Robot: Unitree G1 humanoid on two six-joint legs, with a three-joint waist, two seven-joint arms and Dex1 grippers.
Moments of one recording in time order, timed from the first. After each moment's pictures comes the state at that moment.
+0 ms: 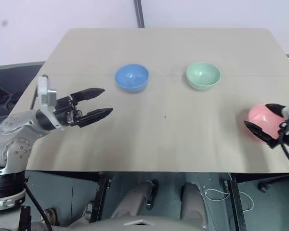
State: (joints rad) left arm -0.25 0.74 0.26 -0.26 -0.75 0.50 -1.07; right arm 0.22 -0.90 -0.61 -0.47 0.50 0.59 0.77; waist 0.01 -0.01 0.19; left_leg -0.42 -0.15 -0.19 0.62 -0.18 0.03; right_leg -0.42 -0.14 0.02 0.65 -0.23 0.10
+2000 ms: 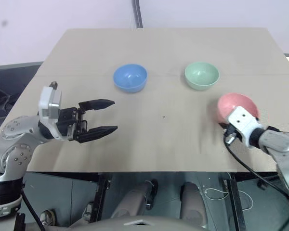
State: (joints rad) left arm -0.19 0.78 0.24 -0.34 -0.79 0.47 -1.15; right arm -0.05 -0.85 -0.07 -0.42 0.21 0.52 0.71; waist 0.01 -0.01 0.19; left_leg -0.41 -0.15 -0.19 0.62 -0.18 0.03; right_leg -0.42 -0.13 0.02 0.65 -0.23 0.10
